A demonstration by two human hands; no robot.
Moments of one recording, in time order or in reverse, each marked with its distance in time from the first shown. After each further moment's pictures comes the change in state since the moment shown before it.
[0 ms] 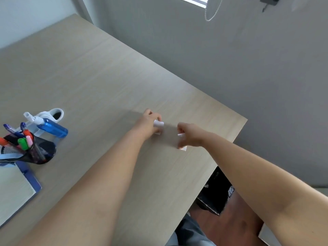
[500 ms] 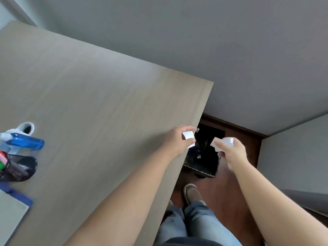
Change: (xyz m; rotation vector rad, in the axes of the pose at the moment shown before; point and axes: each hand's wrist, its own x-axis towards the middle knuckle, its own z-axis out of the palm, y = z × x) left_hand -0.132 0.093 0.115 -0.276 -0.369 0.167; right_hand -0.196 0.123 0.113 1.326 0.786 0.662
